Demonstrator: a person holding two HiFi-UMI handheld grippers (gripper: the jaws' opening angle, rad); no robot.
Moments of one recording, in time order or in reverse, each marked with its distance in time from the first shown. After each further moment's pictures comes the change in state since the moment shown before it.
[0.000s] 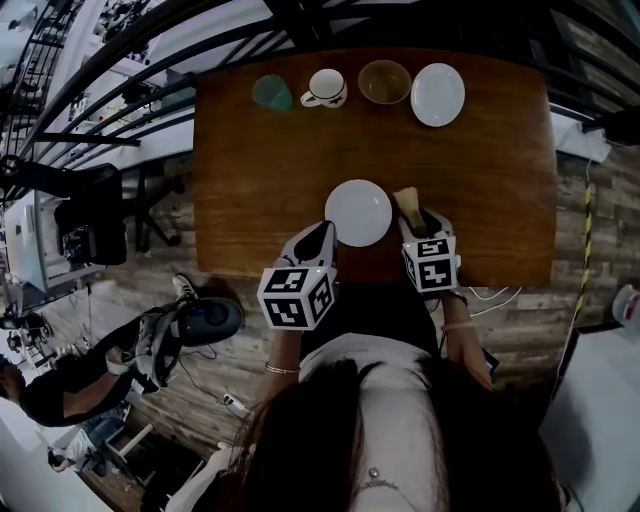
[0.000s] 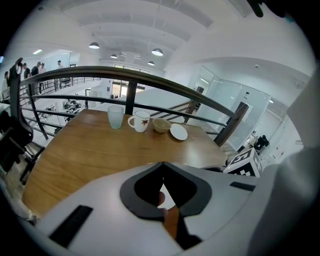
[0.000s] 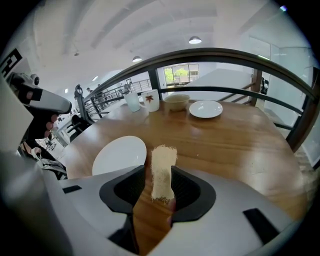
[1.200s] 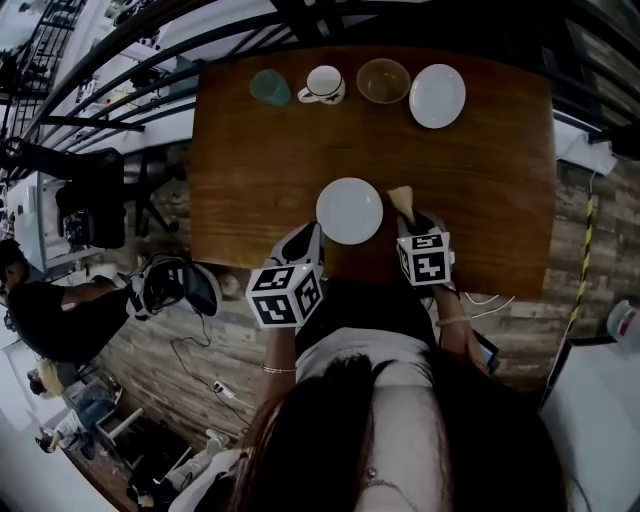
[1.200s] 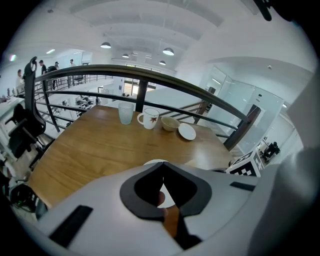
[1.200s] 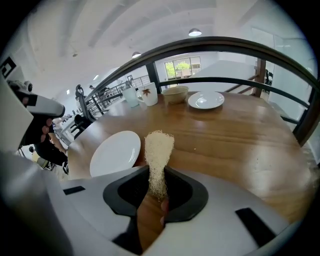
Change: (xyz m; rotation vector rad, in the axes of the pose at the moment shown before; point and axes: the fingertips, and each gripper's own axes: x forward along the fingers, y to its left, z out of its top) left arm 0.002 0.005 -0.011 -0.084 0.006 0.109; right arm 0.014 -0.015 -0.012 0.017 0.056 0.056
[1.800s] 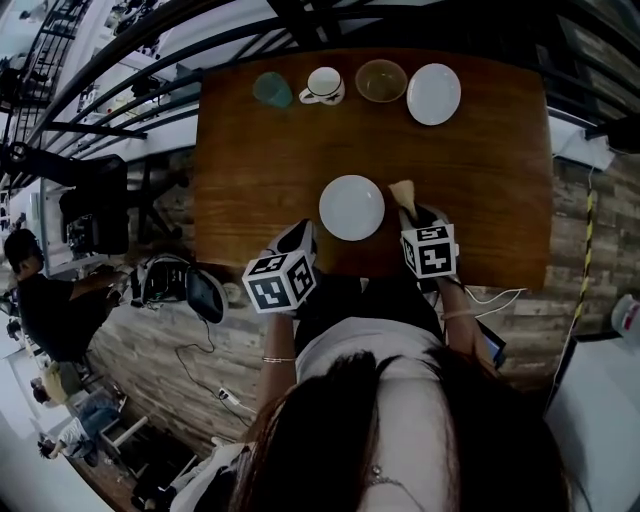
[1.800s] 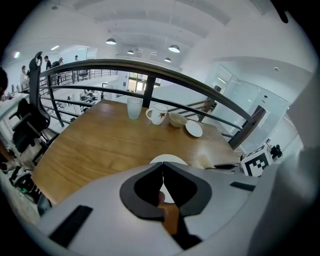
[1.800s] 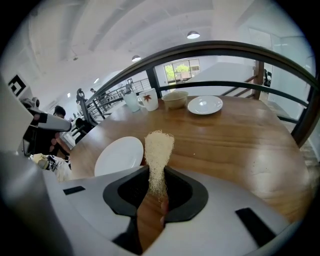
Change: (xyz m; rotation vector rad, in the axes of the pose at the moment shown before) left arm -0.002 0.028 -0.011 -0.047 0.038 0.029; right arm -0.014 0.004 0.010 0.015 -0.027 0.012
